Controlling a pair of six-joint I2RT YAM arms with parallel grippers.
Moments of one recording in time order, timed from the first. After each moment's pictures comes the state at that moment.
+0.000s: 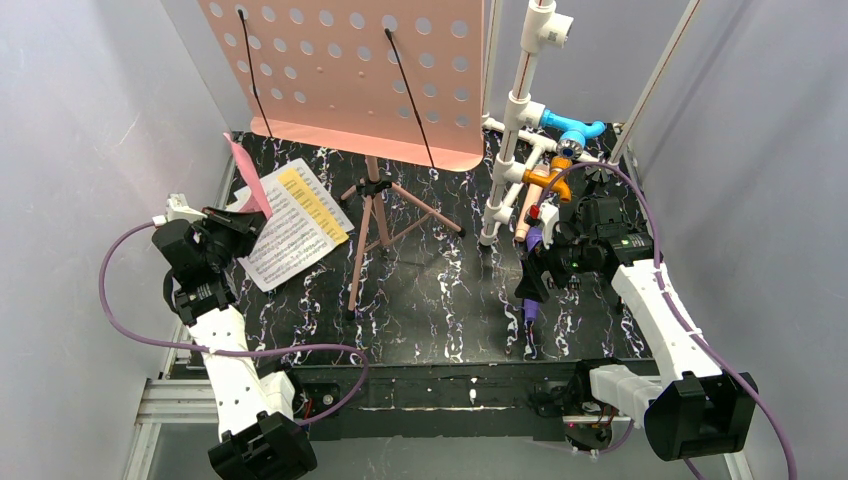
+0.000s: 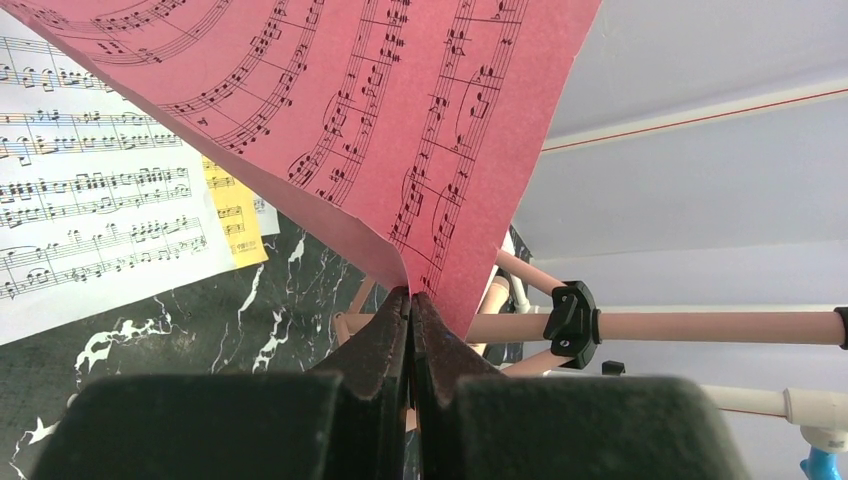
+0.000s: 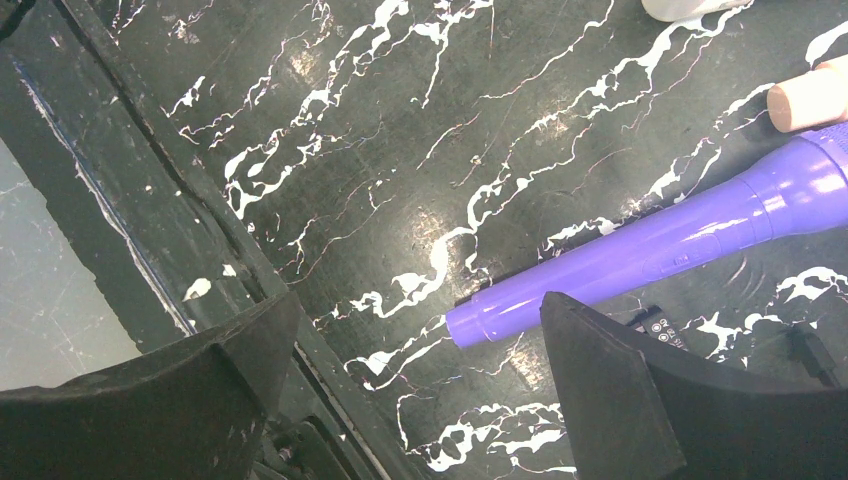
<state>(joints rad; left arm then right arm) 0.52 0.81 0.78 -0.28 0.61 -0.88 0.16 1.07 0.90 -0.89 -0.70 -0.51</state>
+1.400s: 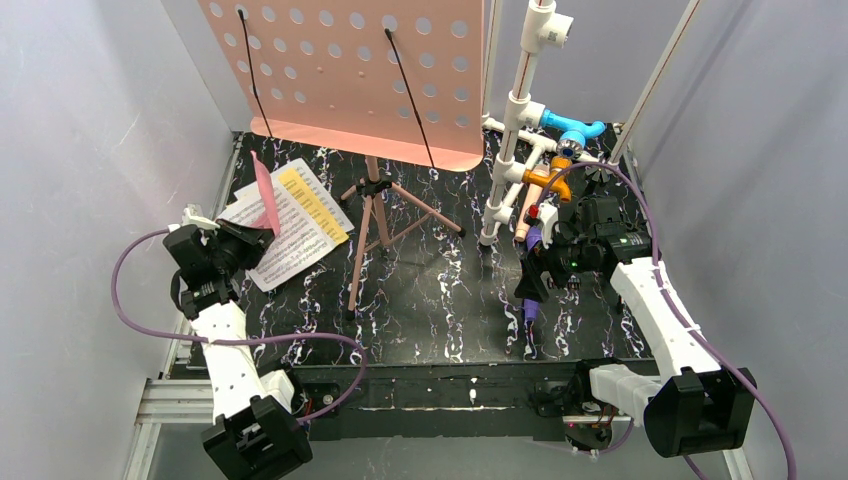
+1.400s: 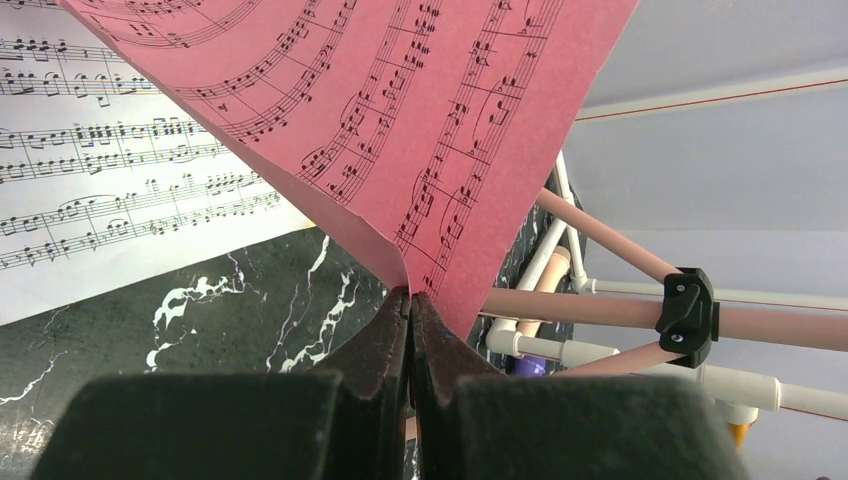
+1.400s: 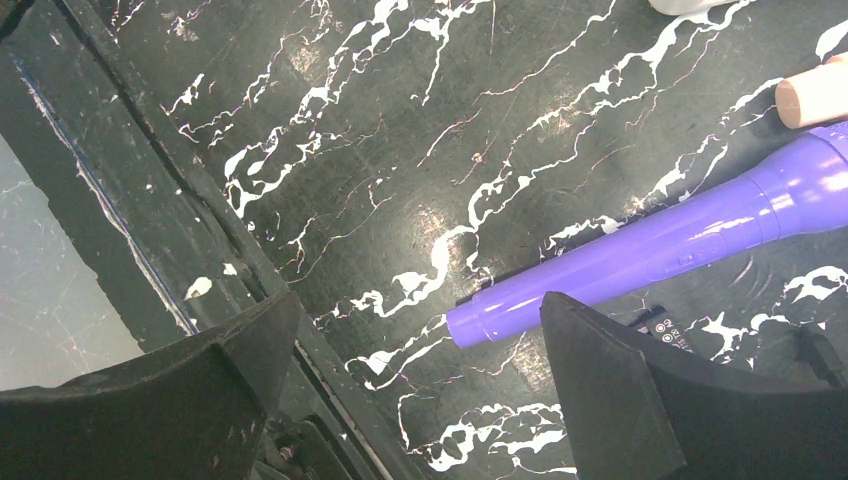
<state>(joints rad) 0.52 0.86 0.70 -0.33 0.61 -0.76 0.16 1.08 0.90 -0.89 -0.70 -0.51</state>
